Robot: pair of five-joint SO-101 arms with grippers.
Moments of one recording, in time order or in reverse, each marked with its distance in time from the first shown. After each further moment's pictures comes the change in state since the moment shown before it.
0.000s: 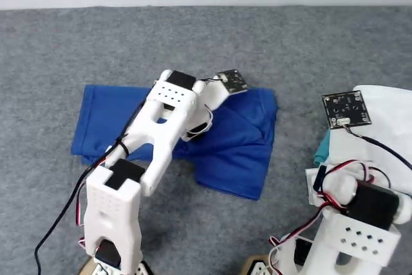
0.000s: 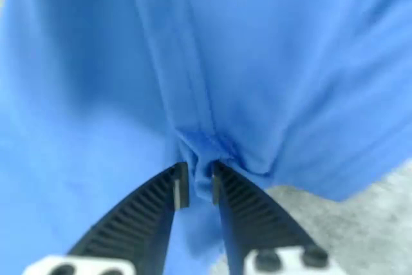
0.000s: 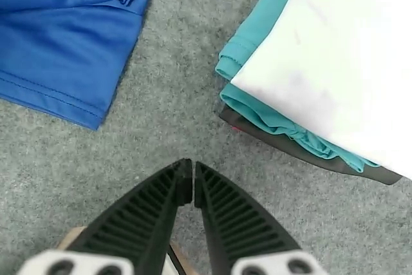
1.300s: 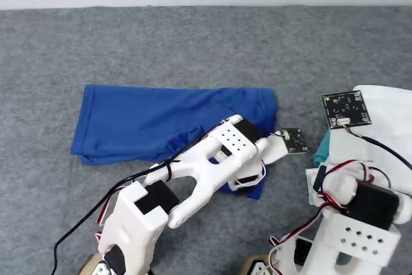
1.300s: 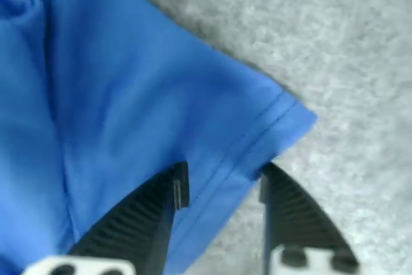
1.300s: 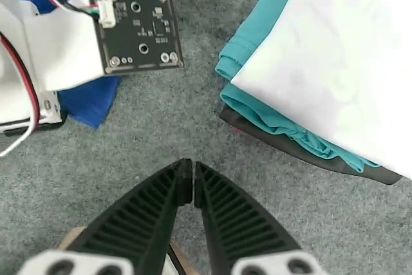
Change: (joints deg) left arm 22.9 0.0 9.8 -6.3 8.8; right arm 0.0 0.0 0.0 0.0 0.1
